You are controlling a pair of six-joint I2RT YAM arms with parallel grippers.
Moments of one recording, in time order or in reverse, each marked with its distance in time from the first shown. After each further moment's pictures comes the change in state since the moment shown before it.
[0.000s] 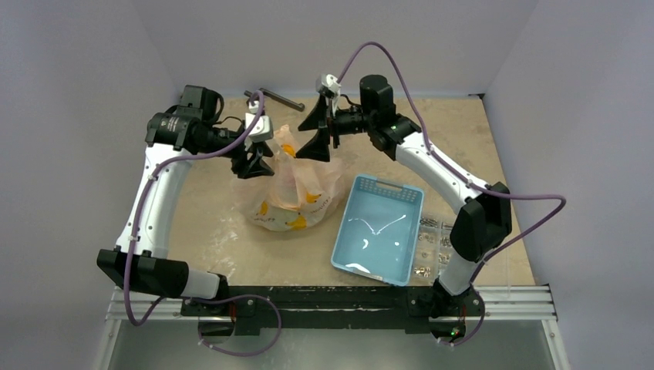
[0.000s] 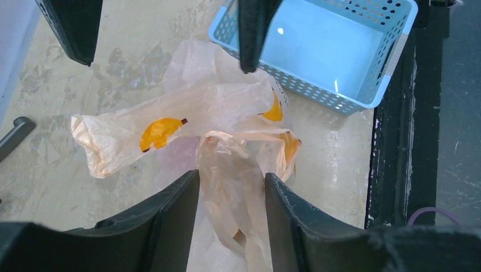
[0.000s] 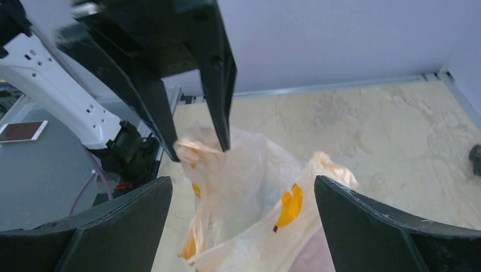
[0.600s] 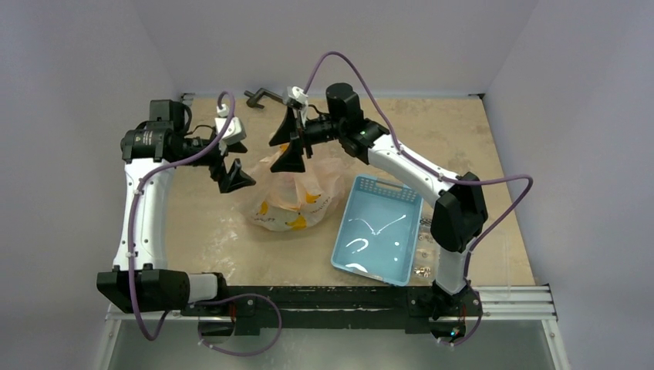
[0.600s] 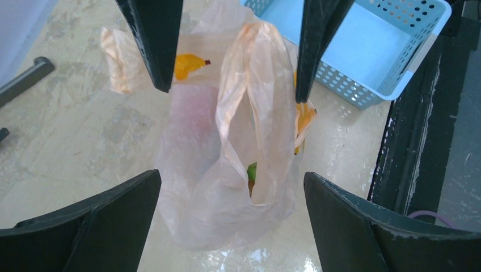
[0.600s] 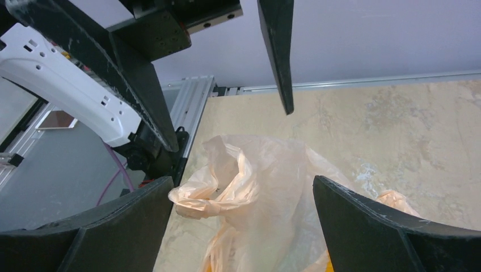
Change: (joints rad) left arm 0.213 -0.088 -0.096 -0.005 0.048 0.009; right arm 0.122 0.146 0.077 0.055 -0.027 0.054
